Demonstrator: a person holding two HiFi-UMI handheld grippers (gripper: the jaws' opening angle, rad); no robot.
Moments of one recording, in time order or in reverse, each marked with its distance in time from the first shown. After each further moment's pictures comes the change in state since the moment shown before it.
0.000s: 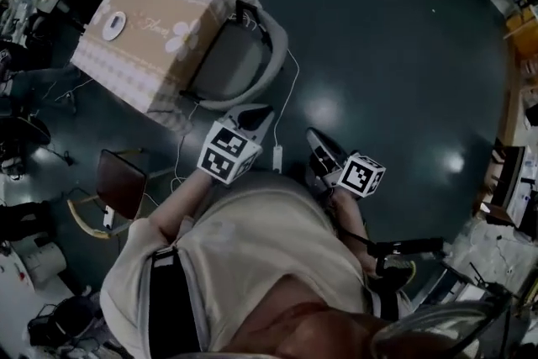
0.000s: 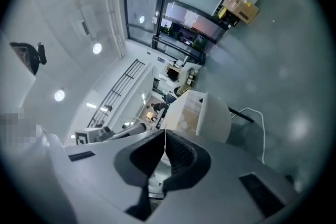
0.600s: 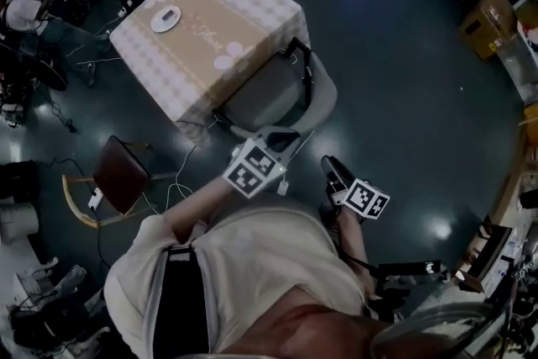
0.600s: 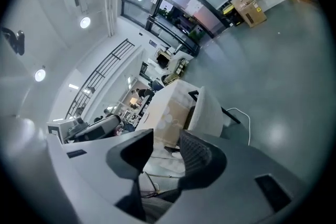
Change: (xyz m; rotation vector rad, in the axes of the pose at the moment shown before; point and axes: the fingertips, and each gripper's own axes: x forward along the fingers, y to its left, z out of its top) left arm -0.018 0.087 0.007 -0.008 -0.042 0.040; right arm 0.100 -0.023 0.012 -0.097 0.157 -0.200
